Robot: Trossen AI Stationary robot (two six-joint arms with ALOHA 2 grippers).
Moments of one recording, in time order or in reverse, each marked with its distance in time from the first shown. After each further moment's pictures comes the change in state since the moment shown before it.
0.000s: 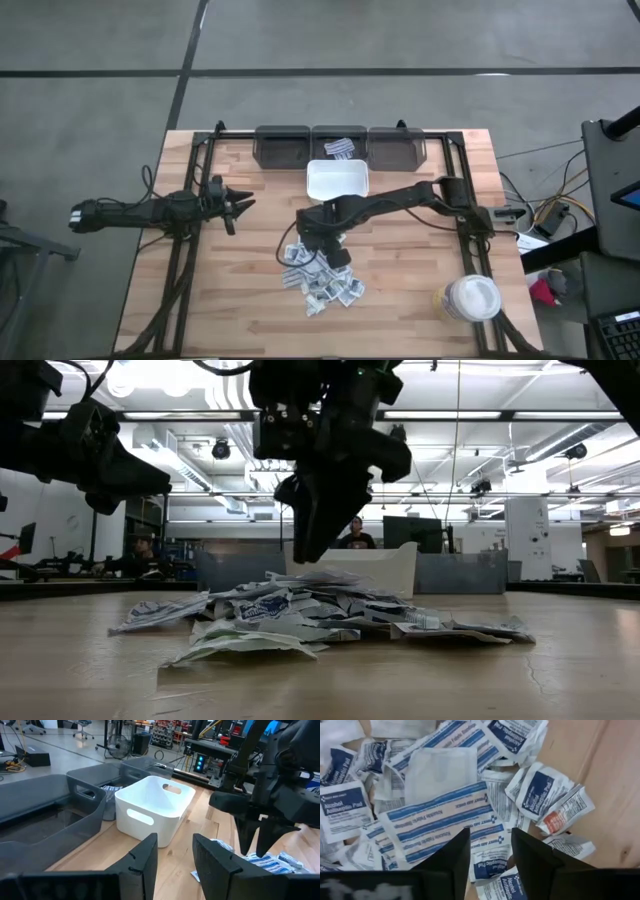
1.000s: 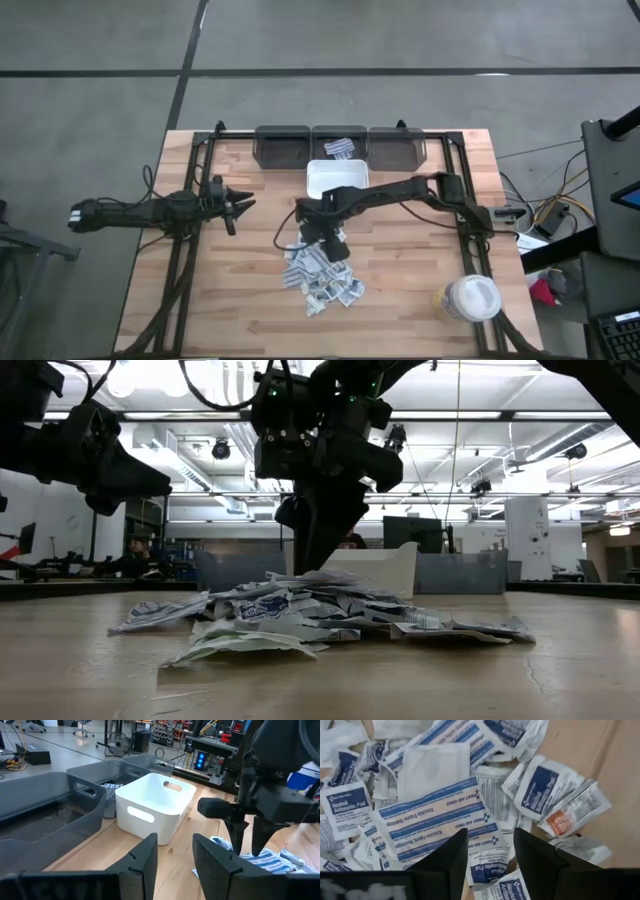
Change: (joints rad) left arm 0.000 0.013 0.001 -0.001 0.000 0.000; right arm -0.067 0.029 -0.002 0.005 -0.149 -0.015
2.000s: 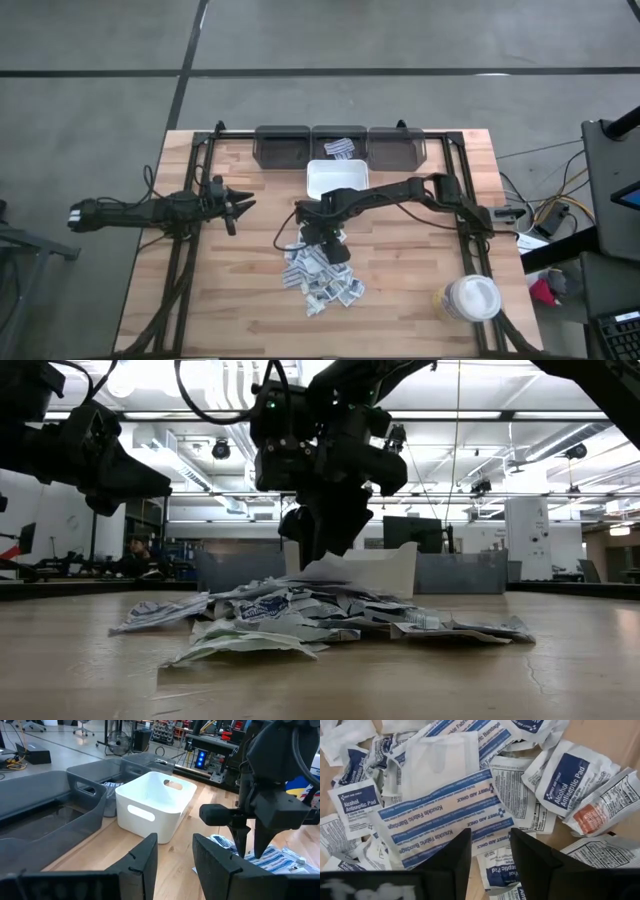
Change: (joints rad) left arm 0.000 0.008 0.000 0.000 0.000 0.003; right arm -0.001 0.024 -0.002 -0.013 -0.055 0.031
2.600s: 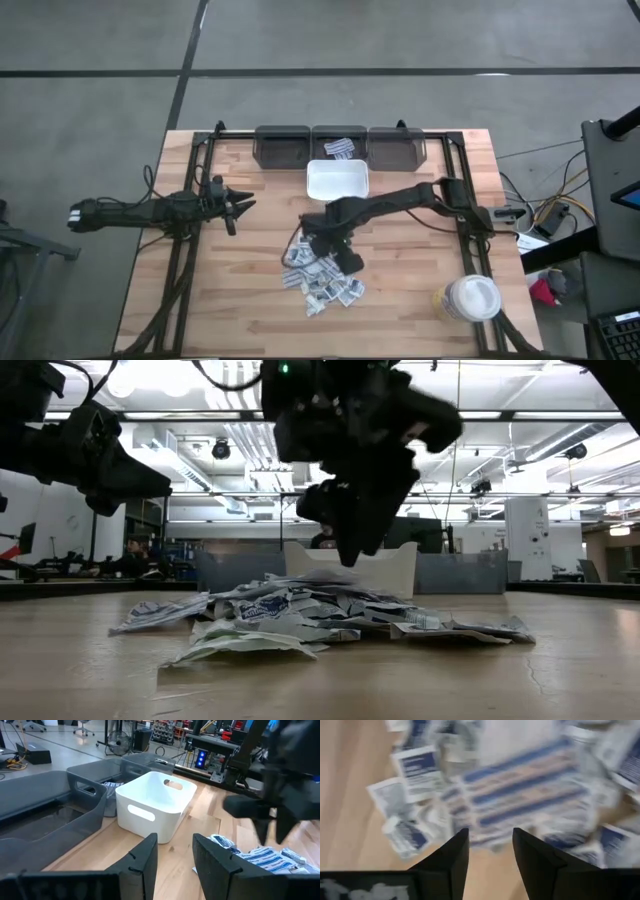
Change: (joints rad) left arm 0.000 0.001 -0.002 0.002 0.000 0.000; right arm 0.085 -0.056 0.006 -0.170 -0.004 -0.023
